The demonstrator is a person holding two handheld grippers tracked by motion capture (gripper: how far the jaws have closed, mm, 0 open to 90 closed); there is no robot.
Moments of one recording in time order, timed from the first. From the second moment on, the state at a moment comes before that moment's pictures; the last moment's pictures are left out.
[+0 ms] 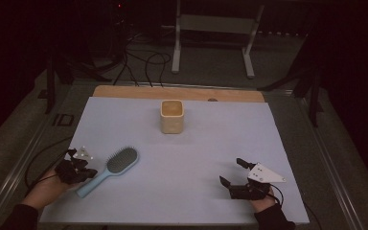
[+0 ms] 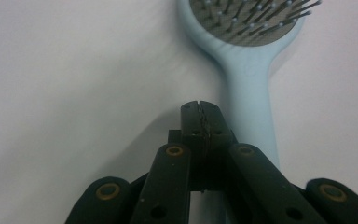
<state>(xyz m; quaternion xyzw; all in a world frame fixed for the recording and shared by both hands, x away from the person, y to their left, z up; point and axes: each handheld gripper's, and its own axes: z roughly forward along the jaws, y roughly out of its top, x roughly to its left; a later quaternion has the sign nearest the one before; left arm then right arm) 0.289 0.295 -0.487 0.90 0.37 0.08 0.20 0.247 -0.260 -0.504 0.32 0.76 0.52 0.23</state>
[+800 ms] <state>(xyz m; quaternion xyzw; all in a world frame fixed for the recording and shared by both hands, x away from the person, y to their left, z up) 0.273 0.269 -0.443 0.90 0.39 0.07 0.15 0.247 -0.260 -0.503 0.31 0.76 0.52 0.23</state>
